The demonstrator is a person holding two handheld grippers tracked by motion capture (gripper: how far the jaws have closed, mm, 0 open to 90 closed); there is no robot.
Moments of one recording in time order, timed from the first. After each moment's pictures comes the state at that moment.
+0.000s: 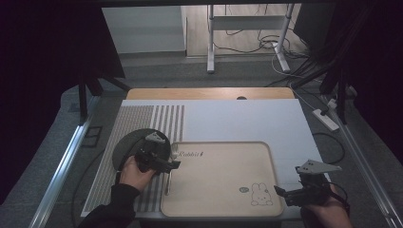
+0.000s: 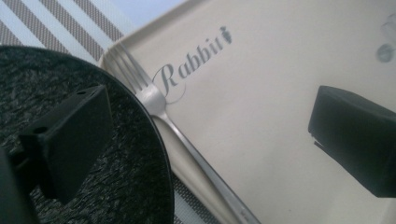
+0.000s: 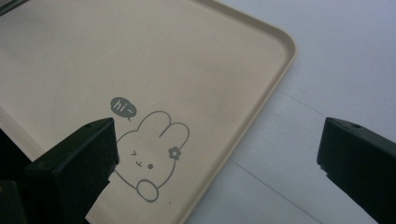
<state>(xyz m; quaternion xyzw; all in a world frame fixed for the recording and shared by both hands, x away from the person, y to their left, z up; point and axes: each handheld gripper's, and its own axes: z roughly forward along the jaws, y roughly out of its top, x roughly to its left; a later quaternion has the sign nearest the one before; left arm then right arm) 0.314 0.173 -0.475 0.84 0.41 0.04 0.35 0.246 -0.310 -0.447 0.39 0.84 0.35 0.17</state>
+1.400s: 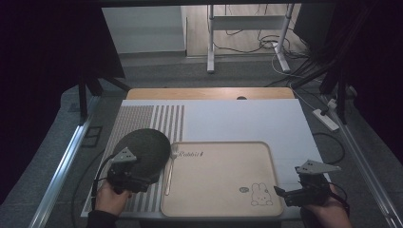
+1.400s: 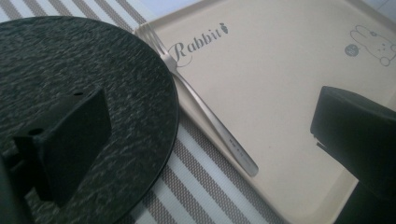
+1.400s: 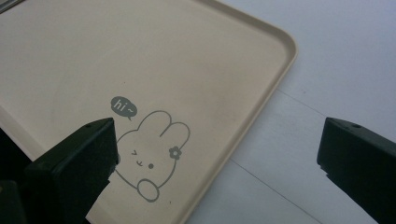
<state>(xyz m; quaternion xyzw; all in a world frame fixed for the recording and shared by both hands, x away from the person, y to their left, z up) 0.240 0.225 -0.469 0.80 0.43 0.09 0.40 0.245 -0.308 -0.447 0.39 0.84 0.34 0.17</state>
